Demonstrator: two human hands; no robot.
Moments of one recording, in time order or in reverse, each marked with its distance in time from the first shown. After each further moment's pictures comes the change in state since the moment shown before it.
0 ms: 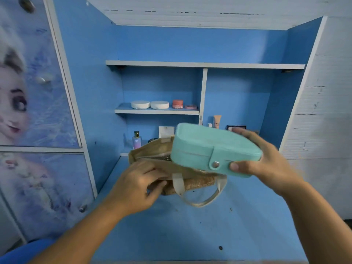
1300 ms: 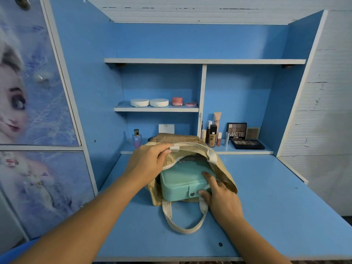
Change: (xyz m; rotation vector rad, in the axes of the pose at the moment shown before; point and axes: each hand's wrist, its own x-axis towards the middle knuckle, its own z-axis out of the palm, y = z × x) left_hand 0.053 0.003 0.012 -0.026 -0.063 -0.456; right_hand -0.014 0.144 0.085 -1.045 0.102 0.119
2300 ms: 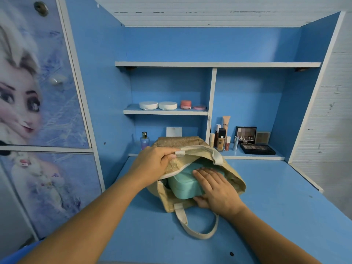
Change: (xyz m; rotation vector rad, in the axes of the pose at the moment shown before) left_hand 0.006 -0.015 -0.009 -0.083 -0.142 -0.071; right_hand 0.045 -0.007 0.015 -0.166 0.362 -0.734
